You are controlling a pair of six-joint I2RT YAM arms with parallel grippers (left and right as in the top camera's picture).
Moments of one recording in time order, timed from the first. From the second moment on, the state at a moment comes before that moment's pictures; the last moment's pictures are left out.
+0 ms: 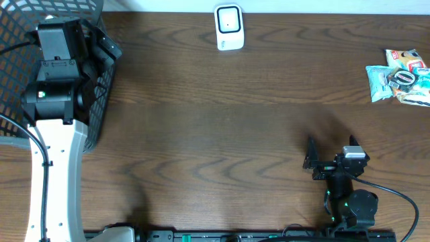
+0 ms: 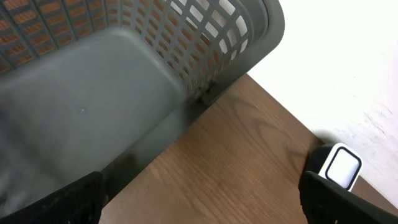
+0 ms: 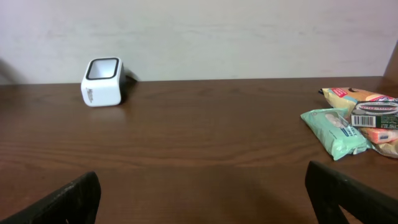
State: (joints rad) left arm 0.05 1.39 1.54 -0.85 -0.19 -0.65; right arm 0.00 0.01 0.01 -0.07 -0.03 0.02
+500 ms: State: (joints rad) left arm 0.05 1.39 1.54 -0.85 -0.19 -0.65; right arm 0.00 0.01 0.01 -0.07 -0.03 0.02
